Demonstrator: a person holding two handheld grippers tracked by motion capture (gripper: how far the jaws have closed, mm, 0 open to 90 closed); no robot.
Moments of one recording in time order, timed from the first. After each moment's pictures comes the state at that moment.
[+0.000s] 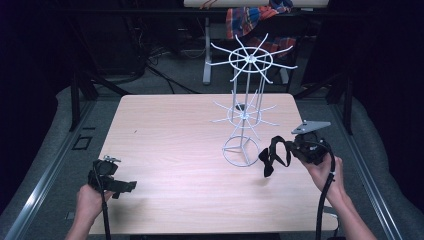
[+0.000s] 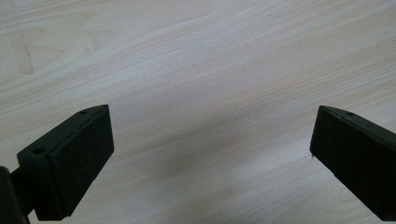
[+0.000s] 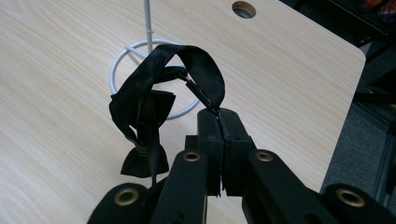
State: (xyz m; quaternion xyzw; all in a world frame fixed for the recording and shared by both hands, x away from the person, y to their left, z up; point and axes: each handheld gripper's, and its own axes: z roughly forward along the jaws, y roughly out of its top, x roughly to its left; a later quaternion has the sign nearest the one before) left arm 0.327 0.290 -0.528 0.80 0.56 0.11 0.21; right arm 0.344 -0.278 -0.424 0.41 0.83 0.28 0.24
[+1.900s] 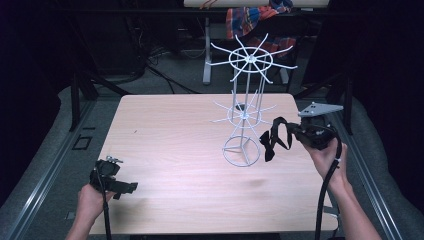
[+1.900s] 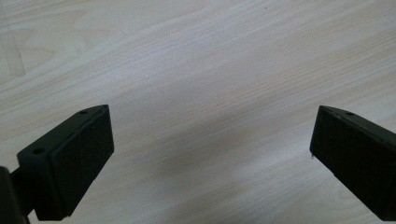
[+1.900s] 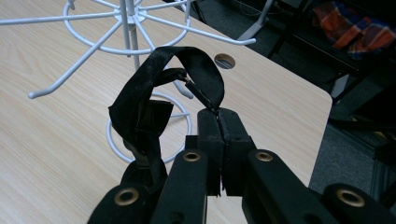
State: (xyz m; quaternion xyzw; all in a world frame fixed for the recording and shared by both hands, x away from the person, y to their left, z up) left arm 0.328 0.286 -0.530 0.81 0.54 0.11 0.20; right arm 0.353 -0.277 -0.378 0.41 0.80 0.33 0.27
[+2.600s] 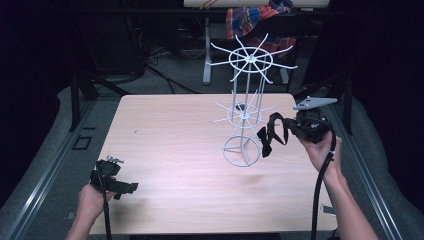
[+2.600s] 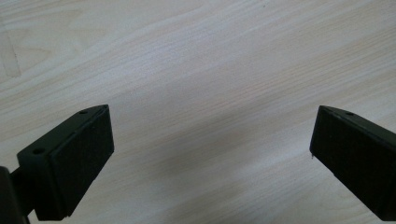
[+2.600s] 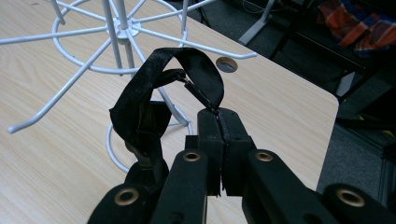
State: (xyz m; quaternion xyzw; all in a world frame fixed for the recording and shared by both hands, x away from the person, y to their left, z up) left arm 0.328 0.285 -0.530 0.81 0.54 0.11 0.20; right arm 0.372 -0.271 -0.376 0.42 0.80 0.34 0.26
